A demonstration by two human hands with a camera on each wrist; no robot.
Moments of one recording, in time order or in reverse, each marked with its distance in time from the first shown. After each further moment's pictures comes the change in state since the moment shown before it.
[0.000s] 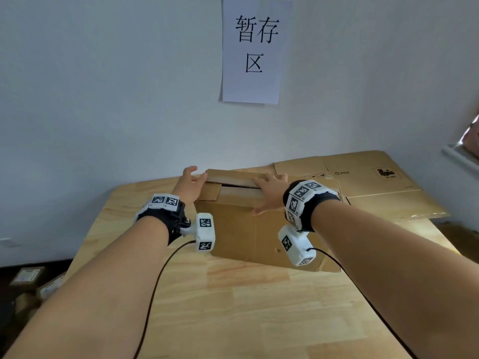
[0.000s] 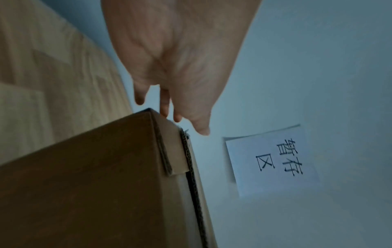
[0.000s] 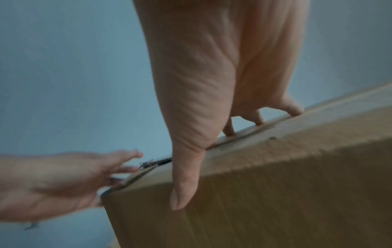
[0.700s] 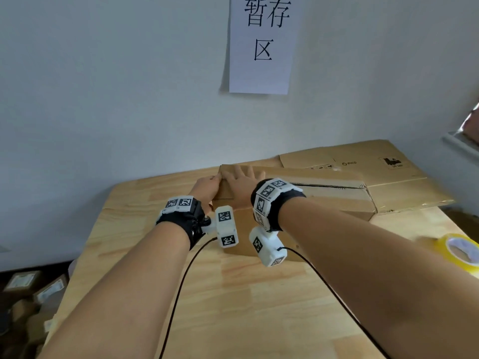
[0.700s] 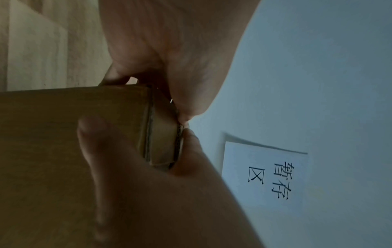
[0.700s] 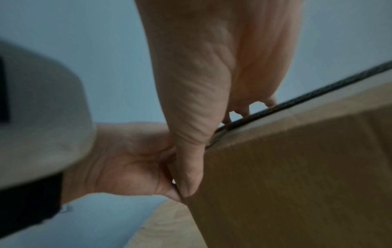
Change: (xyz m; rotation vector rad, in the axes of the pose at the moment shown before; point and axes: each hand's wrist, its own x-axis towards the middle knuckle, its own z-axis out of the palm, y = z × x) left_hand 0.019 -0.020 0.004 -0.427 -0.194 -0.220; right_hand 0.047 -0.105 0.005 0.045 0.084 -0.070
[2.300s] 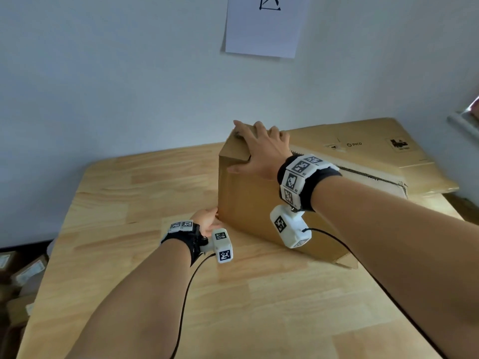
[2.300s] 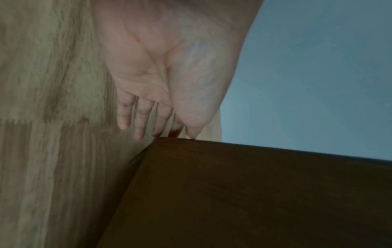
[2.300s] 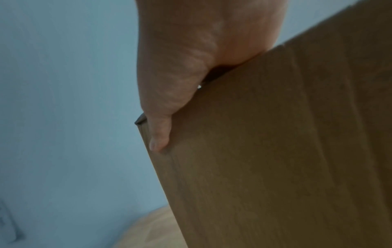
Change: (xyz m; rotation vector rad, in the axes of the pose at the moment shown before) left_hand 0.080 -0.117 0.017 -0.035 -0.118 -0.468; right_hand 0.046 0.051 -0.021 0.012 0.317 0.058
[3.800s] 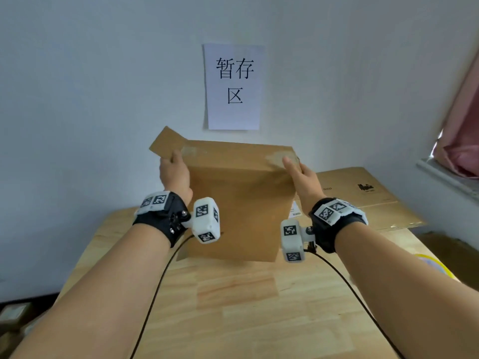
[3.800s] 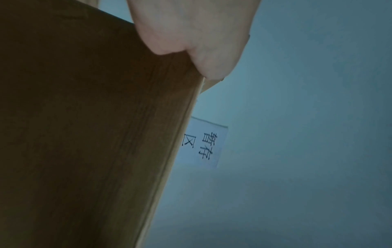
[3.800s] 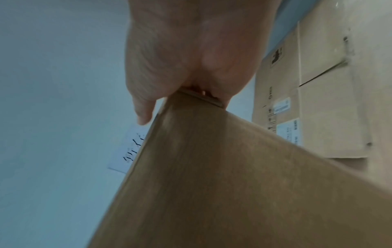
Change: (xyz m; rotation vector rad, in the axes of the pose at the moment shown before) left_hand -0.227 0.129 0.056 -0.356 0.627 0.788; right_hand -0.138 0.134 -0.063 1.394 0.344 0.383
